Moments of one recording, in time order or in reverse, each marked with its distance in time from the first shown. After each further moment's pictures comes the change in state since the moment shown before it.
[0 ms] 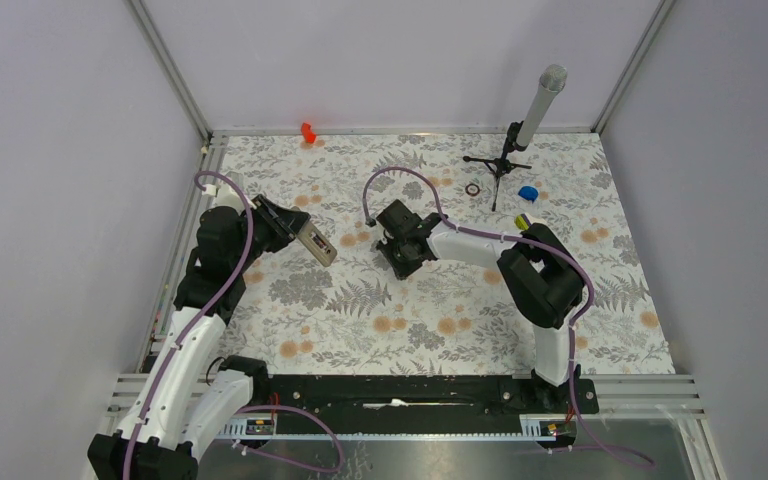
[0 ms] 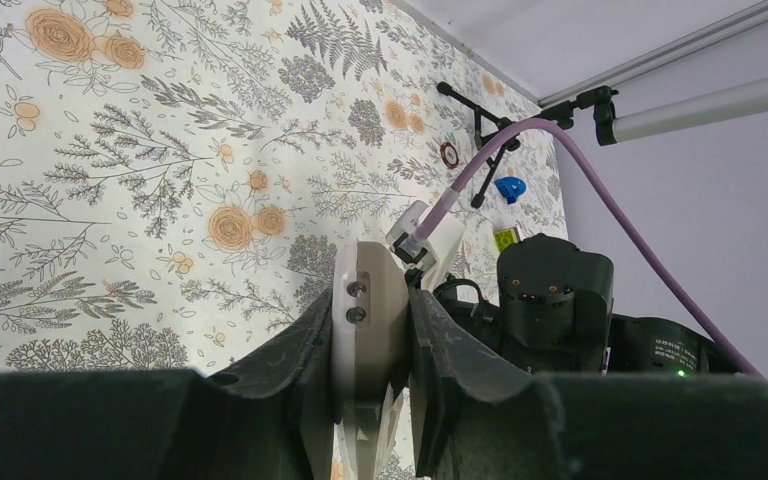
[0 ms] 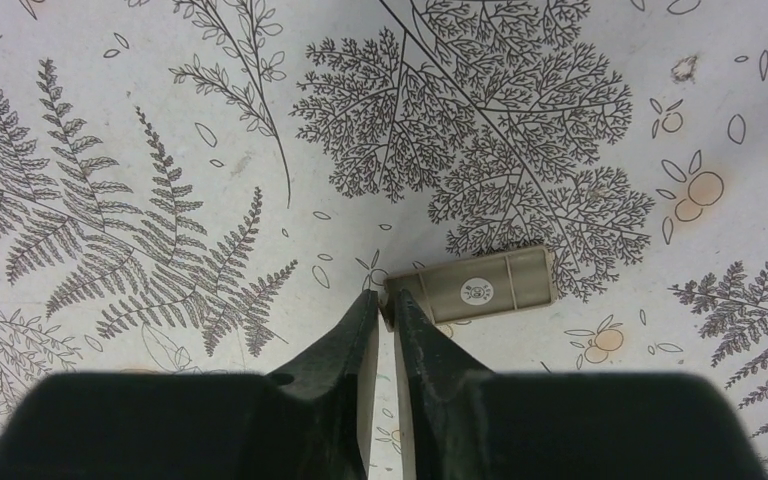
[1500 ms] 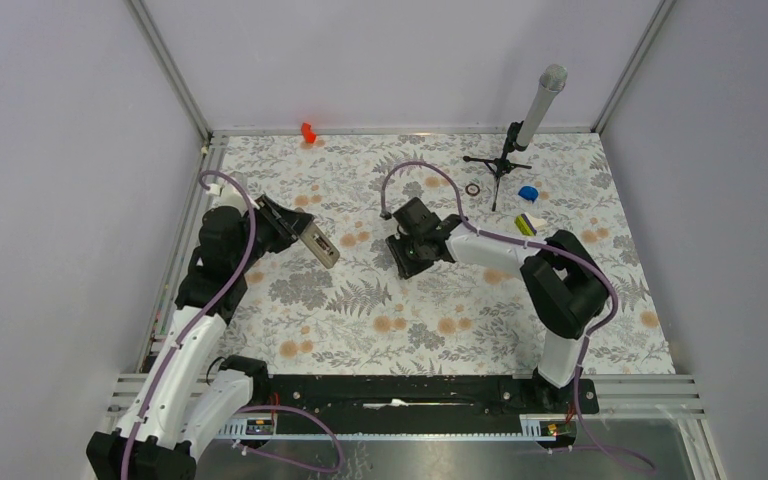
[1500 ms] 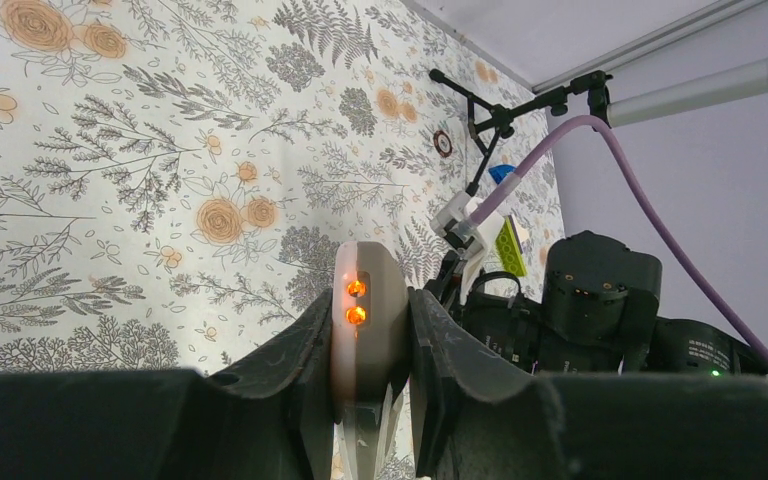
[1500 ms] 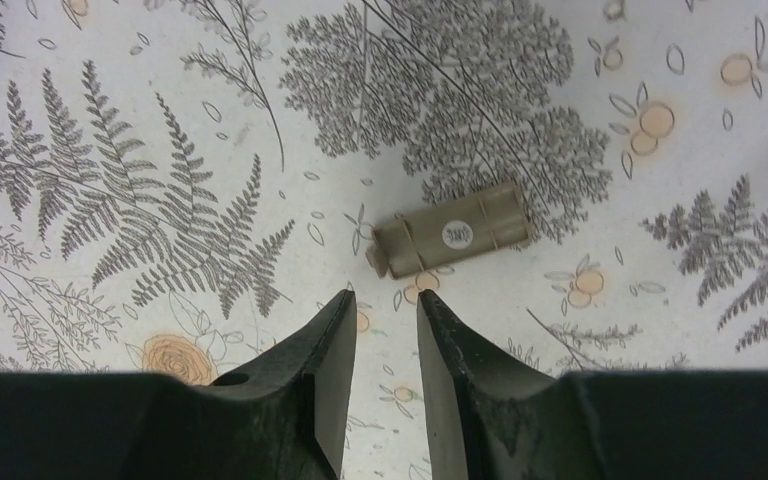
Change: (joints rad) left arm -0.018 0.011 0.000 0.002 0.016 0.000; right arm -0.044 -0.140 -0.133 0.072 -0.033 0.088
